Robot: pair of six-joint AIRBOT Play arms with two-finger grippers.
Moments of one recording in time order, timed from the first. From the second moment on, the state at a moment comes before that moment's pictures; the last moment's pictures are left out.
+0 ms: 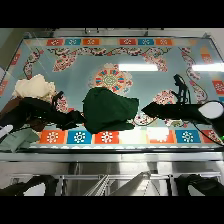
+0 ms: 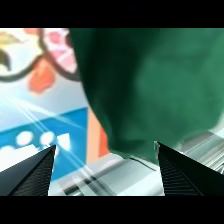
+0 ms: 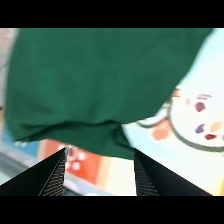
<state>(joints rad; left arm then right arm) 0.02 -1.37 0.74 -2.36 1.12 1.92 0.14 -1.03 0.69 -0.77 0.84 1.33</state>
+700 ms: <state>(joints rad) -0.13 -1.65 1.08 -2.35 1.19 1.95 0.10 -1.60 0.88 -0.30 0.90 1.01</state>
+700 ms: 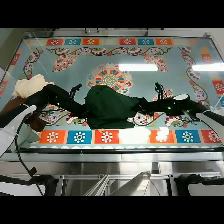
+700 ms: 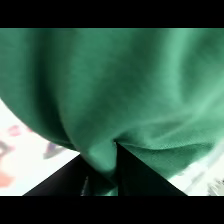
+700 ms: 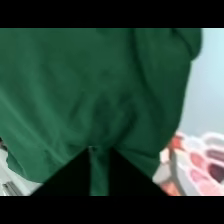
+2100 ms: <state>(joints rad) -0.19 -1.16 1.47 -2.38 1.46 1.79 -0.03 -0.98 1.15 -0.46 1.10 1.00</state>
